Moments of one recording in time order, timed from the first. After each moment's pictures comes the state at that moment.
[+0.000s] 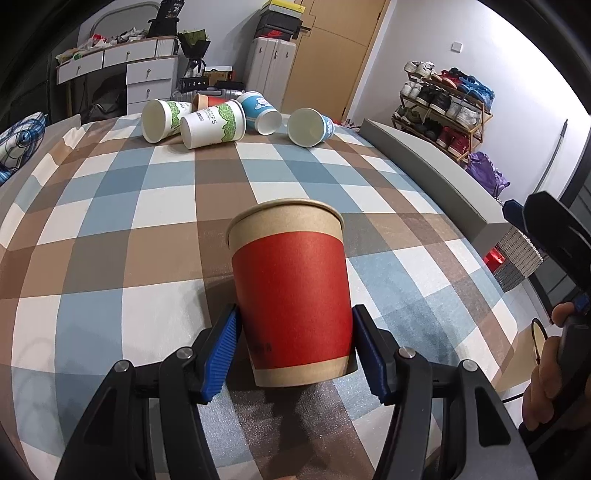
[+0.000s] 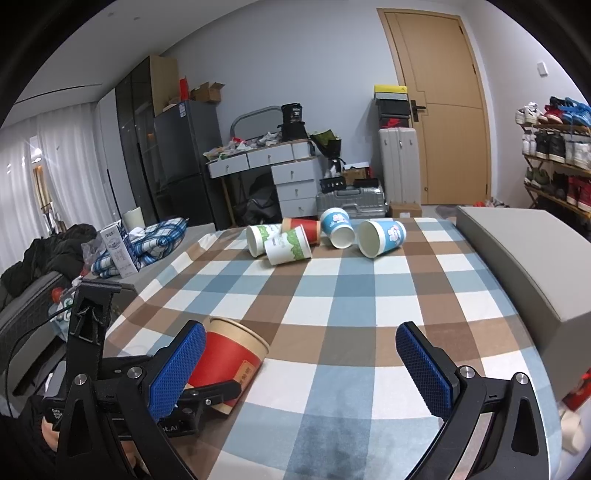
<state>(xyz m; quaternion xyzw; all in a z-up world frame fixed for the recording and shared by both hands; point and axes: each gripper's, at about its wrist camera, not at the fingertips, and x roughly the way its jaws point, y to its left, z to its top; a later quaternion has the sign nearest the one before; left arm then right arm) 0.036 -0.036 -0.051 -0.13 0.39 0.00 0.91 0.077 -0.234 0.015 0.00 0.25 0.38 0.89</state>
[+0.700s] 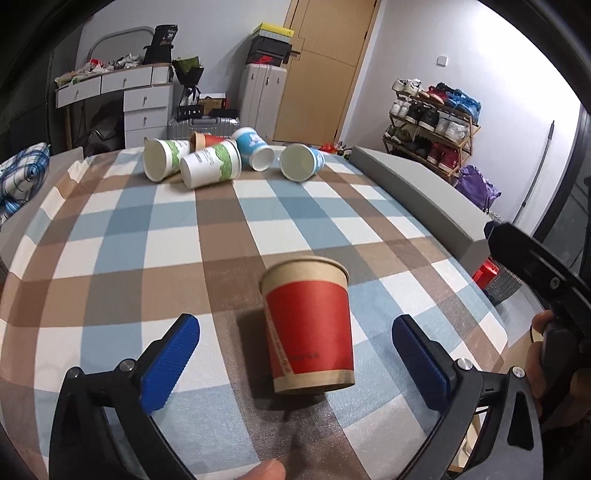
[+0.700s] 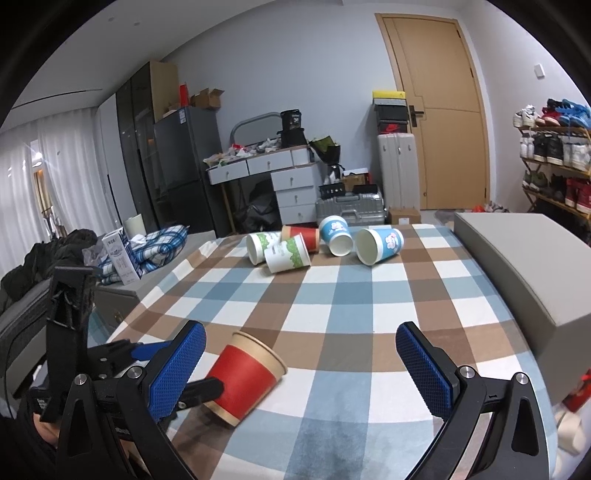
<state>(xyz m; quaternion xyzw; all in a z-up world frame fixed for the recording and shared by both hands) 0.025 -0.033 -0.021 -0.12 0.34 -0.01 0.93 0.078 -0.240 0.022 0.01 0.24 0.38 0.89</state>
